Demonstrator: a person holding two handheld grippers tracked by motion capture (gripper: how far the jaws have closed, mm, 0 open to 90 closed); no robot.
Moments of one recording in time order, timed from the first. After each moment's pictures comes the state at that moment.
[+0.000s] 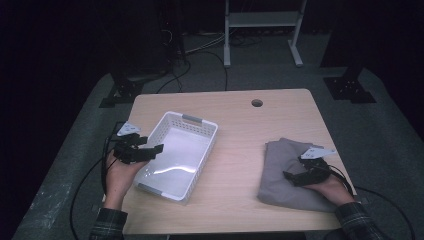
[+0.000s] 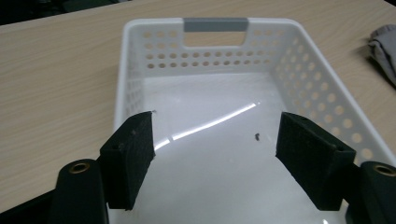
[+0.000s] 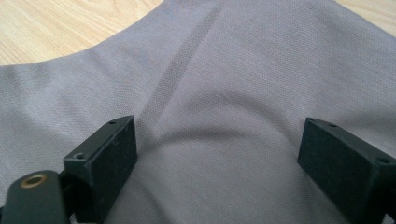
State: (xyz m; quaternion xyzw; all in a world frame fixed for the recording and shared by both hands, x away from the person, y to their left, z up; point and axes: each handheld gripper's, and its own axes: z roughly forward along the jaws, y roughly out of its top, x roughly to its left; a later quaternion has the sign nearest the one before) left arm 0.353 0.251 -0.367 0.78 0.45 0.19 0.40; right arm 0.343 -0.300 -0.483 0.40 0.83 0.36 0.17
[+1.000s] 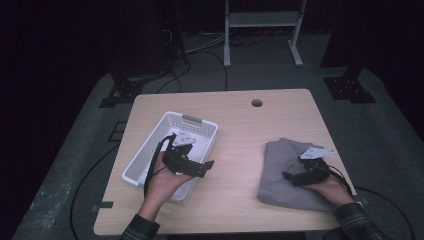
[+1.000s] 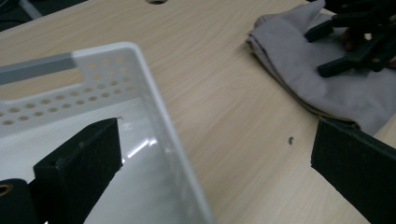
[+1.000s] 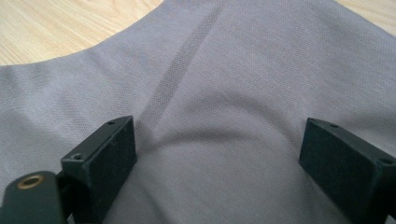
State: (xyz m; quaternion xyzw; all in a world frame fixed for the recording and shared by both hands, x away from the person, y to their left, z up) left arm 0.324 0.118 -0.362 0.83 0.33 0.14 0.42; right arm 0.343 -0.298 -0.484 0.40 0.83 0.36 0.17
